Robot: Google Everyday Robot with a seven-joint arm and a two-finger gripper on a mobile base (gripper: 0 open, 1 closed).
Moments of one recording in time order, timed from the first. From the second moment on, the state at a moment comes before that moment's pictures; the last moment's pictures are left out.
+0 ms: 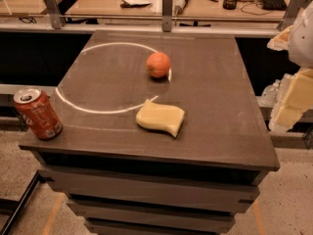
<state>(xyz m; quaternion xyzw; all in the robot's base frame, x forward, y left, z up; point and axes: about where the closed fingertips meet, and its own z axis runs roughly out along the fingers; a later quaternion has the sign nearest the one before) 0.438 -0.216 0.979 -0.60 0.78 -0.04 0.16</state>
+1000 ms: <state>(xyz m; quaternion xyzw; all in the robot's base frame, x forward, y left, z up) 0.514 -0.160 0.973 -0.64 0.74 -0.02 0.22</state>
